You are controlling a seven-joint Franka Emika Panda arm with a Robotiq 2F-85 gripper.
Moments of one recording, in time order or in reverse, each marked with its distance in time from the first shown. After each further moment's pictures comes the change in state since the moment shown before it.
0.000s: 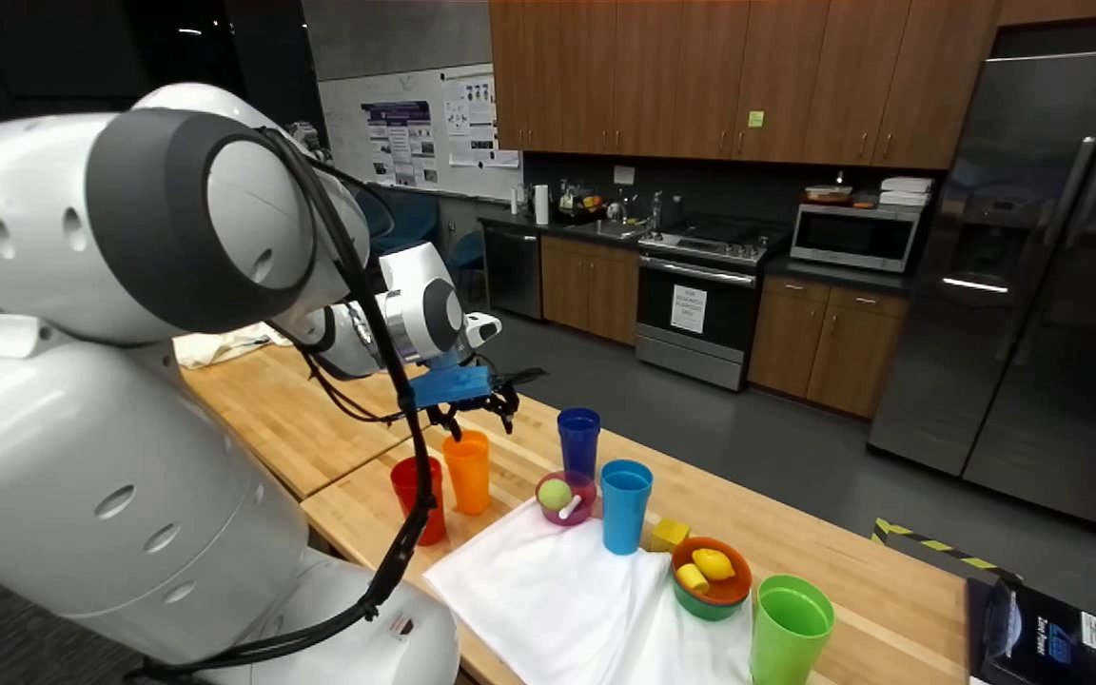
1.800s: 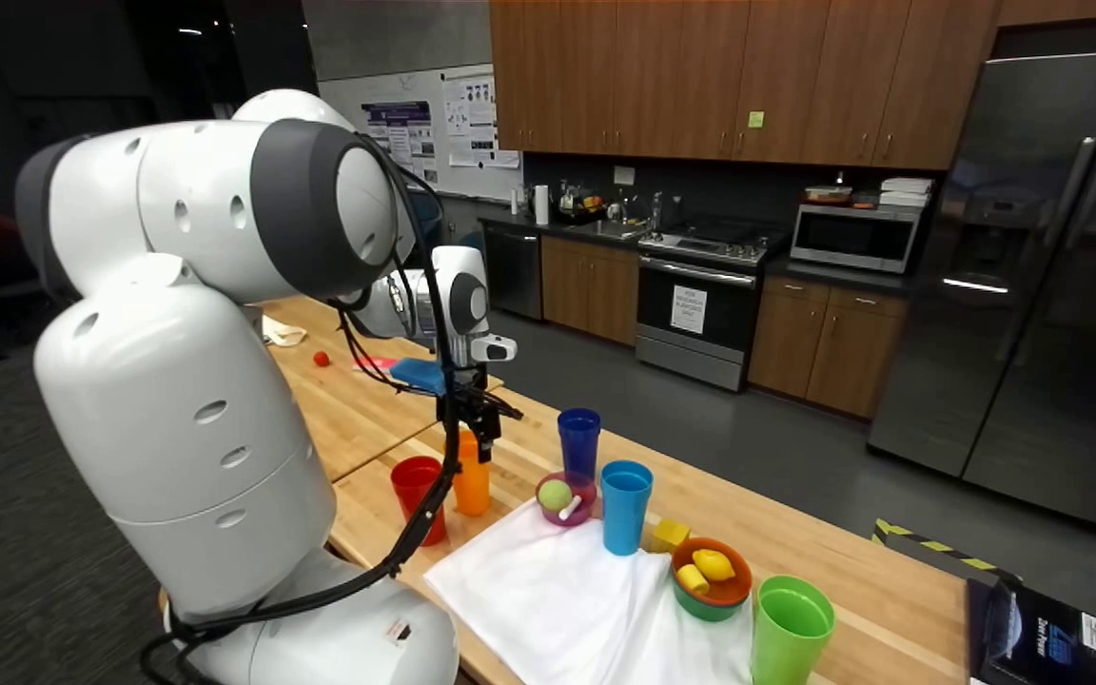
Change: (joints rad) arm -0.042 0.219 0.020 0.228 0.220 -0.351 0.530
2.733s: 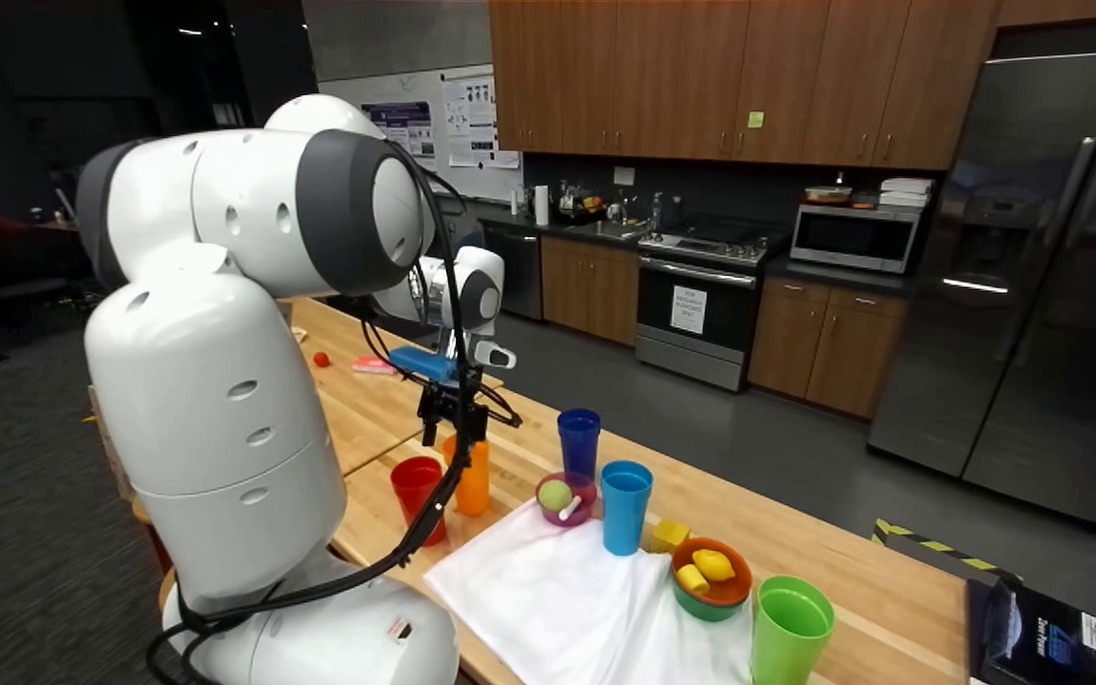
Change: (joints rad) arm 0.013 0.085 -0.032 0.103 0.192 -0.183 -0.170
